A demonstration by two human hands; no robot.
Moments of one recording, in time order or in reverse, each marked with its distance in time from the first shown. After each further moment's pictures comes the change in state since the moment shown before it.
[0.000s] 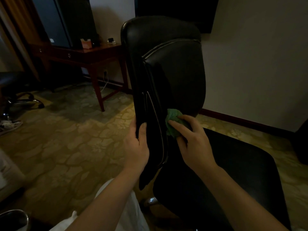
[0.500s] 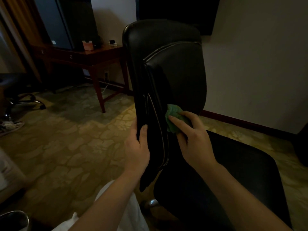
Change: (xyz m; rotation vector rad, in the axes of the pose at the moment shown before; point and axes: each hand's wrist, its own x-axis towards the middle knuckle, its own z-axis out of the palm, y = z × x) left_hand 0.001 0.002 -0.002 0.007 -0.024 0.002; right_hand 0.014 -0.002 -0.002 0.005 0.028 -0.030
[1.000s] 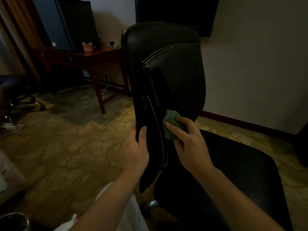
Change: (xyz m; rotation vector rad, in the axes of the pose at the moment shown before) left_hand 0.001 0.000 -0.002 0.033 -0.007 0.006; right_hand -0.008 -0.001 0.007 -0.020 -0.028 -0.008
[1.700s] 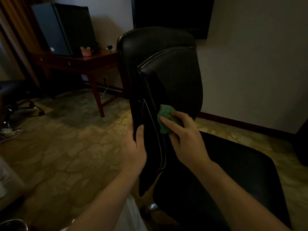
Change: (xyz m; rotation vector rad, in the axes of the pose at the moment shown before) left_hand 0.008 0.007 0.003 -0.023 0.014 0.006; right_hand 0.021 -0.004 -0.008 -0.003 0.007 -0.032
